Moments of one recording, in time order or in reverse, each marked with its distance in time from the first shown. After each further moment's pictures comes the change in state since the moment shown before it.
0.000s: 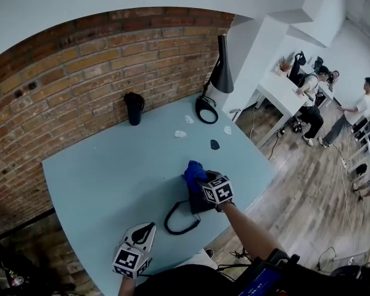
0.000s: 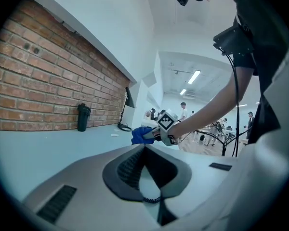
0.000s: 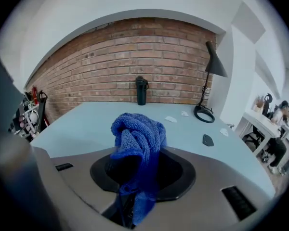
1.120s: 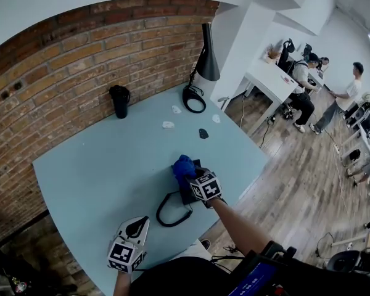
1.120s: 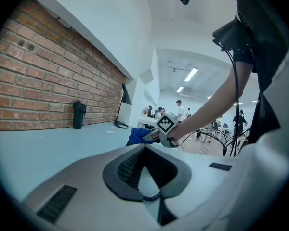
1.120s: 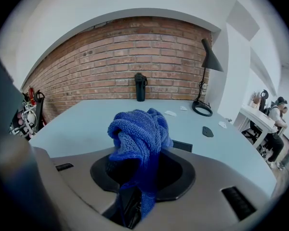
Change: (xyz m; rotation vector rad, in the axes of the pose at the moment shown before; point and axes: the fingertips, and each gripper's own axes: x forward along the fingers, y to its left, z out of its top) left arm 0.006 -0.007 -0.009 0.015 0.034 -0.035; right arm 0.000 0.014 -0.027 0.026 0.006 -0.027
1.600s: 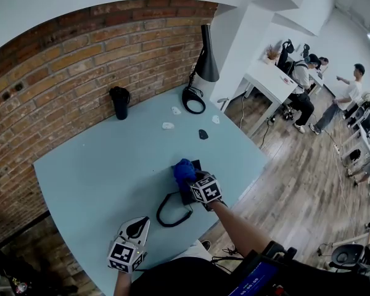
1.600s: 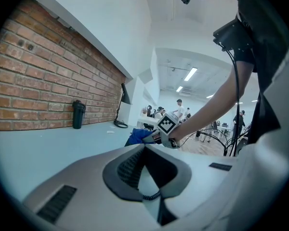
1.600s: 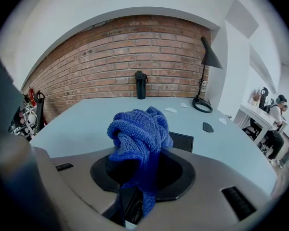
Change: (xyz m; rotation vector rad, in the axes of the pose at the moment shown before) left arm -0.001 -0.002 -0.003 0.004 0.010 -0.006; right arm -0.005 0.005 -0.012 0.015 0.019 0.005
